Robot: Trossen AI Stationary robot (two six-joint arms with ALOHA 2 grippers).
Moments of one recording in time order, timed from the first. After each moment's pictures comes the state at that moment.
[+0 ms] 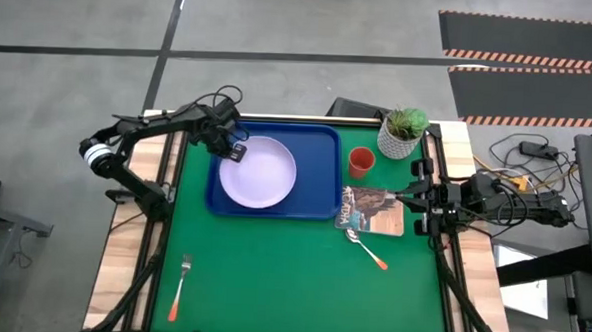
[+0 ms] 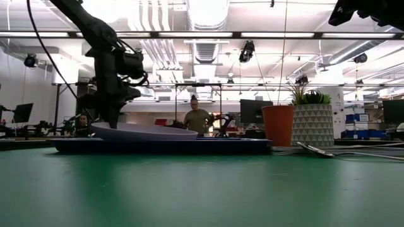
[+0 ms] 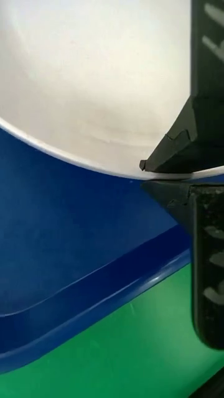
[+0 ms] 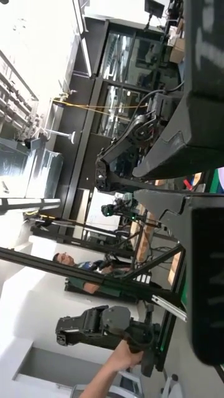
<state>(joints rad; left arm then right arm) 0.82 1.49 0.95 -0.82 0.05 -0.35 0.00 0.28 0.17 0.47 -0.15 -0.22</state>
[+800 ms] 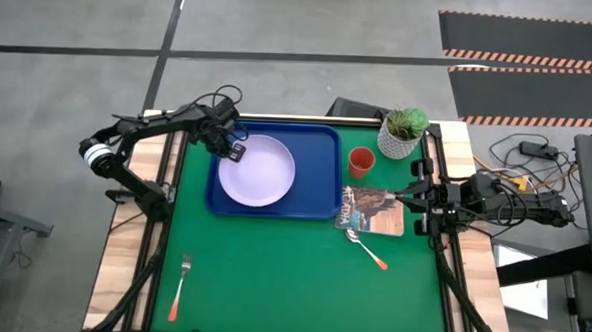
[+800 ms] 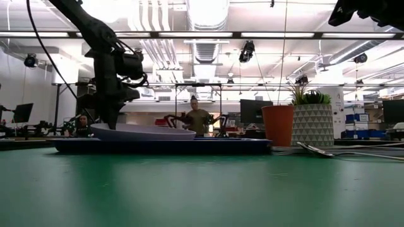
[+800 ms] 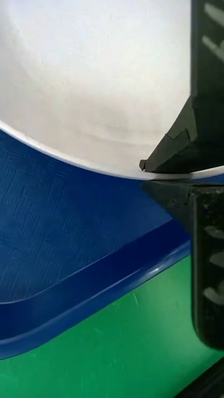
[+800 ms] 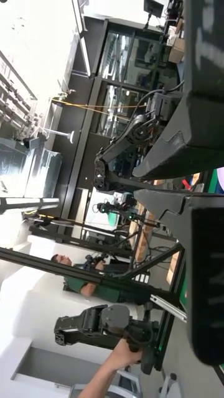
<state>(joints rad) 0.82 1.49 0.94 -0.82 0.02 -0.33 0.00 0.28 0.17 0.46 -0.15 -0.22</state>
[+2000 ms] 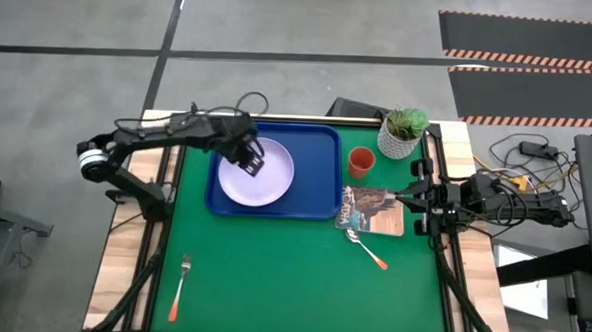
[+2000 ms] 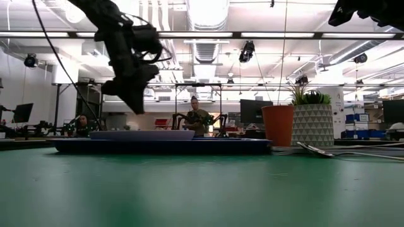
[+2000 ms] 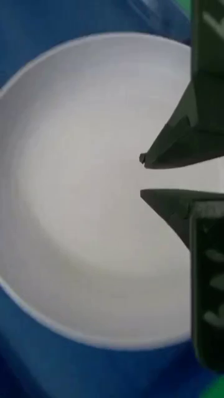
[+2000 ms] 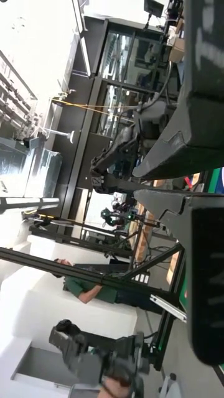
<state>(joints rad) 0.48 1.44 1.01 -0.70 -0.01 -0.41 0.00 0.28 0.17 0.46 -0.16 -0.22</state>
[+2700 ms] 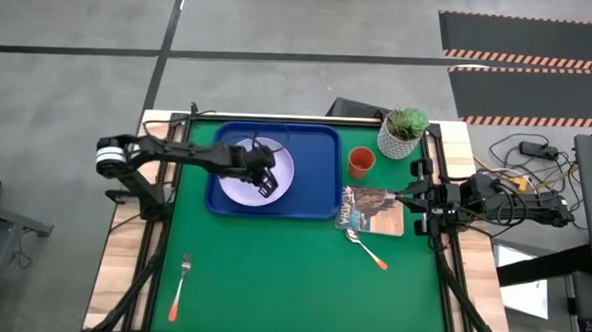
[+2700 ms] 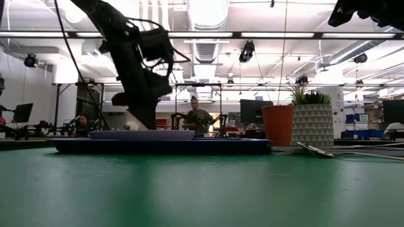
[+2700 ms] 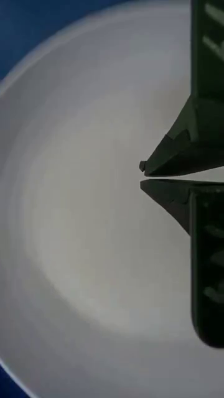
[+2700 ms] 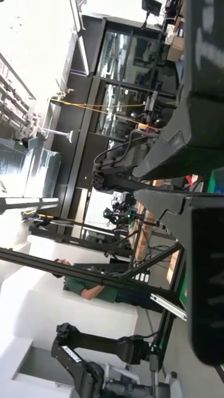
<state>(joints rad) 0.28 1.59 0.92 -0.45 -0.25 -0.48 0.00 0.28 0.17 0.46 -0.15 -0.21</state>
